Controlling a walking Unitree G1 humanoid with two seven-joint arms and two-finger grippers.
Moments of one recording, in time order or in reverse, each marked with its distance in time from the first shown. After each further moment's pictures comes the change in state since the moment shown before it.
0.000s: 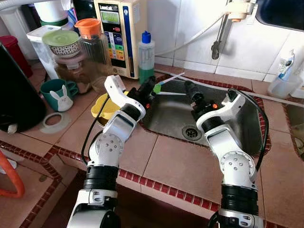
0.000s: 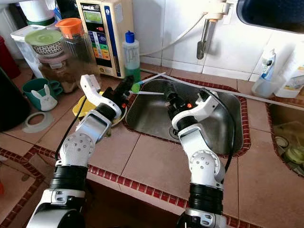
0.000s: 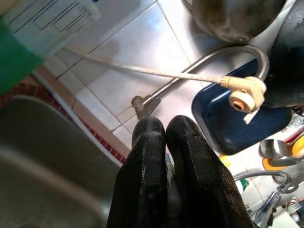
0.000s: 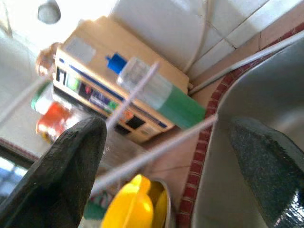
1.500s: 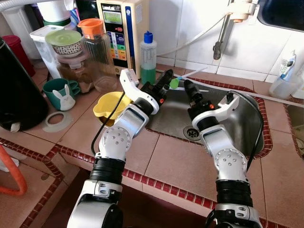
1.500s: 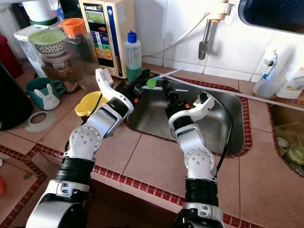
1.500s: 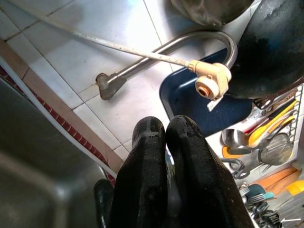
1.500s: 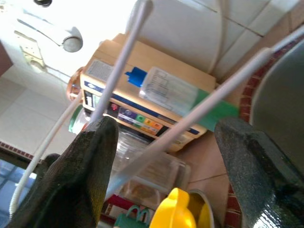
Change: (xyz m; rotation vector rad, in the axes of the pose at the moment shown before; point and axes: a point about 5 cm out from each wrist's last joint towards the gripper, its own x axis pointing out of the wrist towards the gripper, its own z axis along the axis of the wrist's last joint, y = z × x) left arm 0.013 -0.022 -0.016 -0.150 0.096 -0.088; right arm 0.015 -0.004 -0.004 0.236 -0.067 0.076
